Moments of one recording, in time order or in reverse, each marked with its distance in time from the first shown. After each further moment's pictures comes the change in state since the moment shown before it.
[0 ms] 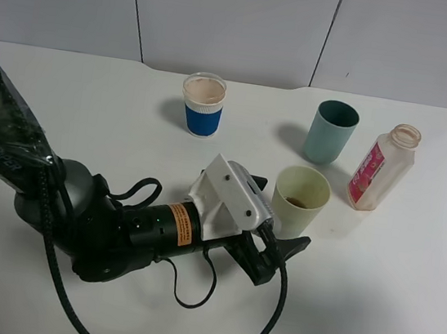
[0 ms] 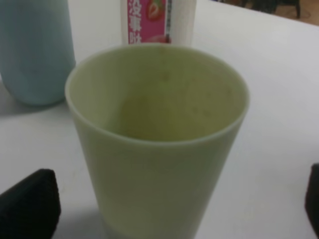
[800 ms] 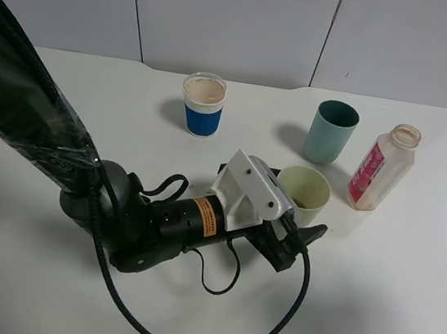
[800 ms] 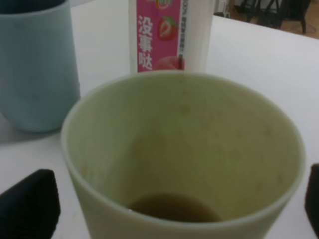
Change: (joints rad) left arm 0.013 0.094 -0.144 -0.002 0.000 0.007; right arm 0.000 0.000 0.000 0.000 0.000 0.000
